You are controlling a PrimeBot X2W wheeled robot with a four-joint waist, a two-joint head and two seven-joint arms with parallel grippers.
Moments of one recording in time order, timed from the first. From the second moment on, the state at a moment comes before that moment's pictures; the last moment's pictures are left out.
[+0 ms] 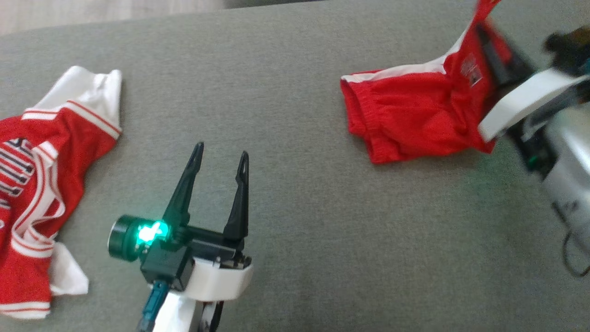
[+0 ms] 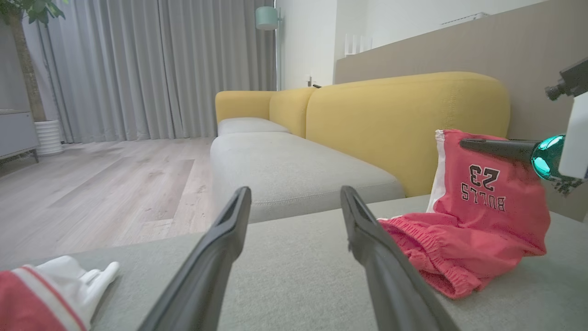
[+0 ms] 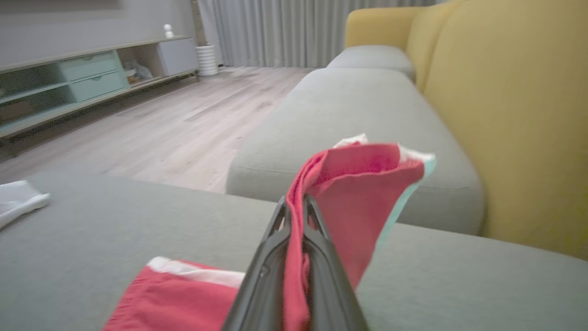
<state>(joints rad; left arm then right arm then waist) -0.13 0.05 -0.32 -0.02 -0.06 0.04 -0.26 -0.89 -0.49 0.78 0.75 0.78 0.13 -0.23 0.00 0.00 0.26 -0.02</state>
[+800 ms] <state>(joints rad) 0.03 0.05 -0.32 0.03 -0.11 0.05 -0.26 -0.43 -0.33 0.40 0.54 0.60 0.13 -0.25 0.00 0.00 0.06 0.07</state>
